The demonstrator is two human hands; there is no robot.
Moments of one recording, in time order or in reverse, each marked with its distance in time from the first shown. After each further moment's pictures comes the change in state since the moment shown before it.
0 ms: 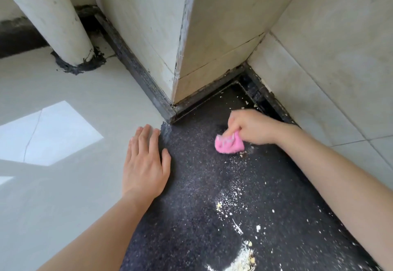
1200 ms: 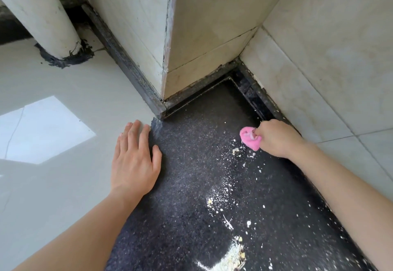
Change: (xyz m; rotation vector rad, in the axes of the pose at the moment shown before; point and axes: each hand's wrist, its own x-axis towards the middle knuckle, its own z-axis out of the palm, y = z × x) left_hand 0.000 -0.002 0.003 0.041 0.002 -0.003; right_hand -0.044 0.053 0.022 -0.359 0.071 0.393
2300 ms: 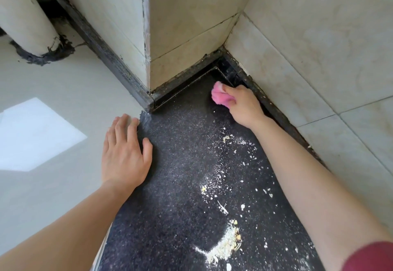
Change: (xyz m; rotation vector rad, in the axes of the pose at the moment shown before) left_hand 0.001 0.002 -0.003 -0.049 0.024 0.007; right_hand 0.043 -0.027 0.005 0.512 0.467 -0.007
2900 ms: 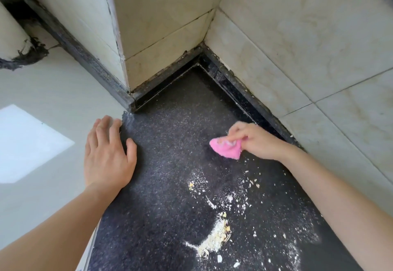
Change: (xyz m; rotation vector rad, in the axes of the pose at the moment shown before) left_hand 0.000 0.003 0.001 -0.022 0.020 -0.018; right_hand -0.103 0.036 -0.031 0.269 -0.468 0.048
